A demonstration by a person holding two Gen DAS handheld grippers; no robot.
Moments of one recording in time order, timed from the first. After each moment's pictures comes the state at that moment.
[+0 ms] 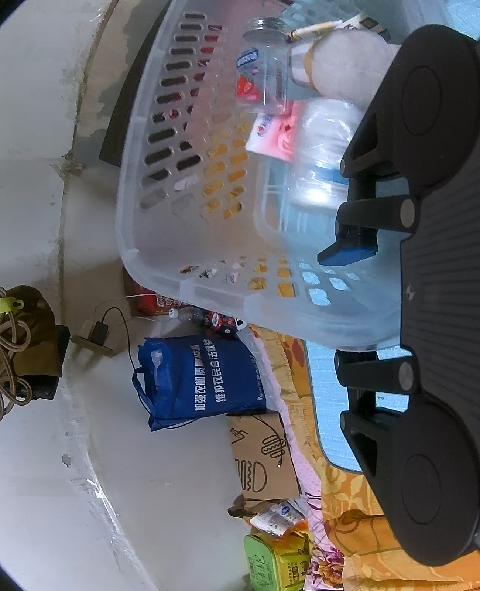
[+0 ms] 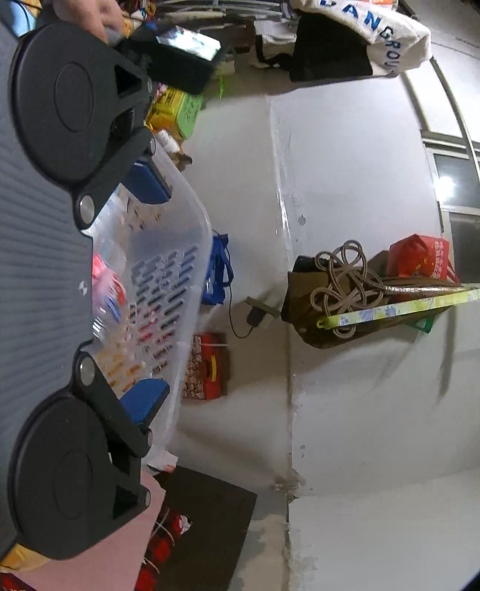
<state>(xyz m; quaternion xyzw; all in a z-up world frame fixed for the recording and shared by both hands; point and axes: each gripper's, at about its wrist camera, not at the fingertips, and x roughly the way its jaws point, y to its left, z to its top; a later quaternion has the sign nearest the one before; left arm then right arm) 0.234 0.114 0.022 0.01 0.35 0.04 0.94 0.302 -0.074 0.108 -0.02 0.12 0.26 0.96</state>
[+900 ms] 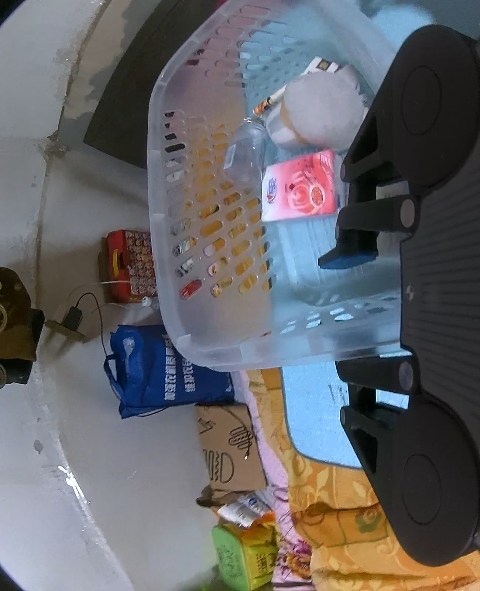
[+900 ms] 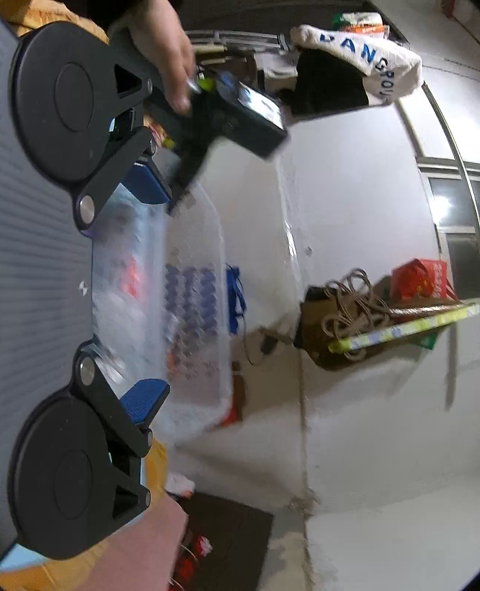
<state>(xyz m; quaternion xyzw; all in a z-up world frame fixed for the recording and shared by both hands) 0.224 0.111 0.036 -0.01 0.40 0.06 0.92 0.263 -0.091 0.081 0.00 0.14 0.31 0.94</state>
